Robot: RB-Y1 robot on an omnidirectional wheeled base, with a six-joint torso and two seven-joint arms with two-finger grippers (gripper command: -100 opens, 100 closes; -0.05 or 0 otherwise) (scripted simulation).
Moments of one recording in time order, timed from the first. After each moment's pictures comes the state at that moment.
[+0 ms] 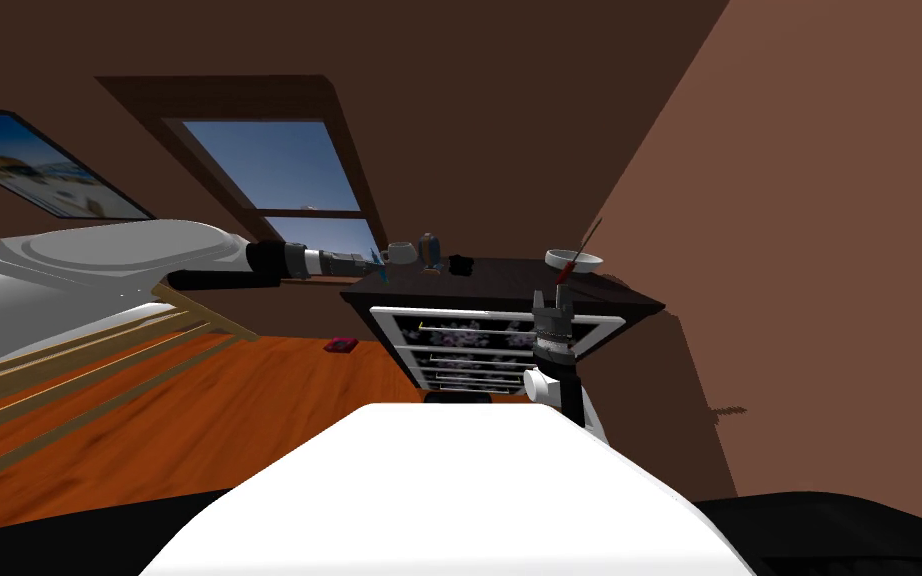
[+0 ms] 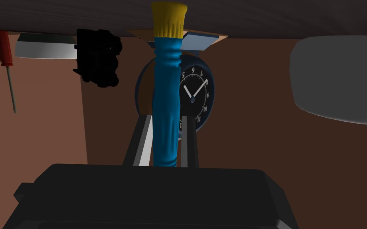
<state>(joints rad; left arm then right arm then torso) -0.11 1.62 0.10 -1.73 -0.68 -0.79 0.72 0.45 -0.01 0.00 -2.25 0.00 -0.55 0.01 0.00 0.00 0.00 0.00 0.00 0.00</state>
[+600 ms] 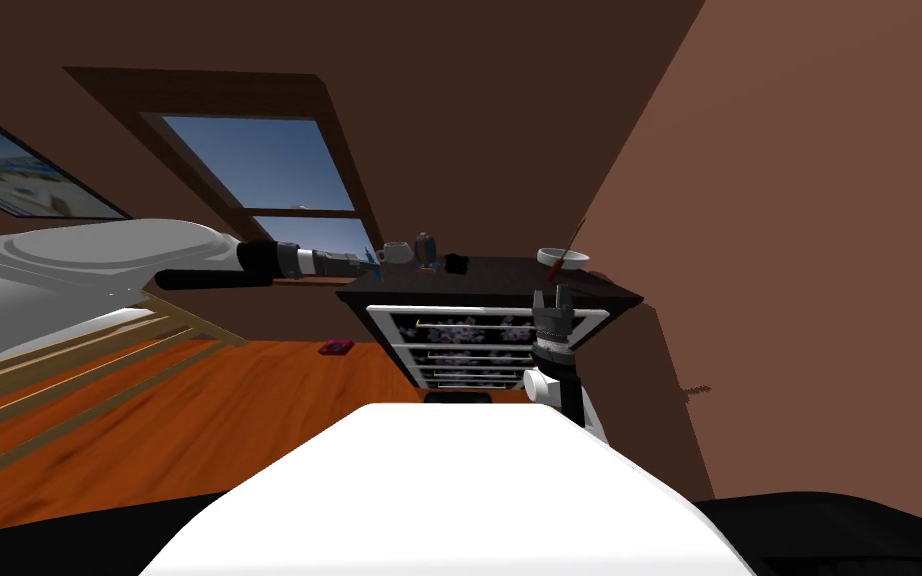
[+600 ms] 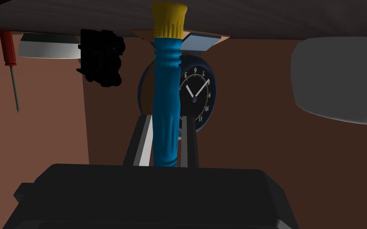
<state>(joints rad) -0.09 1.62 0.12 -1.67 -0.65 -0.82 0.69 0.45 -0.01 0.00 -2.25 0.00 -0.55 0.01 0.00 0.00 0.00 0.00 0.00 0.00</state>
